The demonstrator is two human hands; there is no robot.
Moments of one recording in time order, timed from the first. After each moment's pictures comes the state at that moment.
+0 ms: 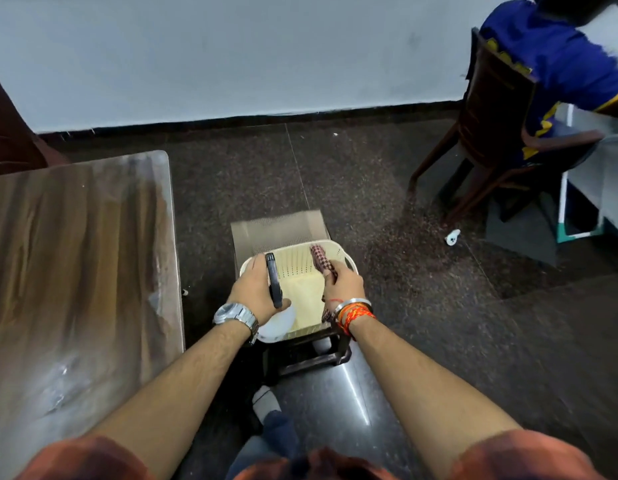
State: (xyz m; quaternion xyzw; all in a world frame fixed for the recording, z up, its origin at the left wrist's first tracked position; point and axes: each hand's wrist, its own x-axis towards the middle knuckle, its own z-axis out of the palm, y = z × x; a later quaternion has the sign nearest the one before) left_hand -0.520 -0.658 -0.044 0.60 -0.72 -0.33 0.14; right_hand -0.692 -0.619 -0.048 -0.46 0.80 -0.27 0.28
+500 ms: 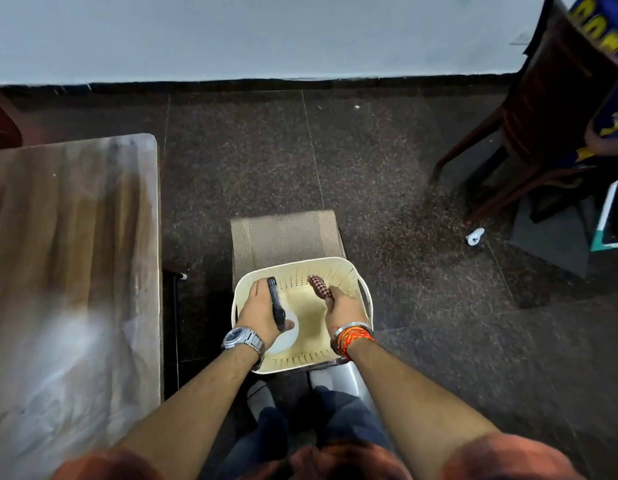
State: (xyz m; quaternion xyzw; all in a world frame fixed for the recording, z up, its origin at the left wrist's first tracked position) left_hand -0.550 -0.714 -0.120 0.65 -0.65 -0.39 0.09; right_hand -0.722 -0.690 -0.128 -0.50 0.79 -0.10 0.34
